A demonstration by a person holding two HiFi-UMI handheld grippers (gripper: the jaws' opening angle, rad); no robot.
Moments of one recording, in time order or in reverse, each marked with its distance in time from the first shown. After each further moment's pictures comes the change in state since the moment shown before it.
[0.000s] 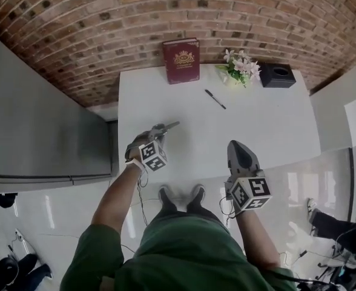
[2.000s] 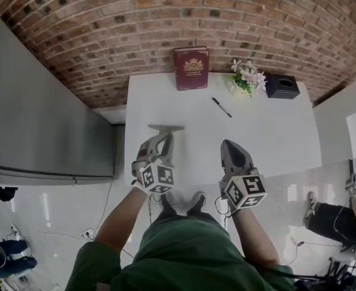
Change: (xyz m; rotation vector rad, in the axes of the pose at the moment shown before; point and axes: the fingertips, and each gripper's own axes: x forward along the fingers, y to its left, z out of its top) left arm -0.134 0.050 0.072 -0.244 -0.348 0.402; right arm 0.030 0.040 0.010 -0.015 -0.015 0.097
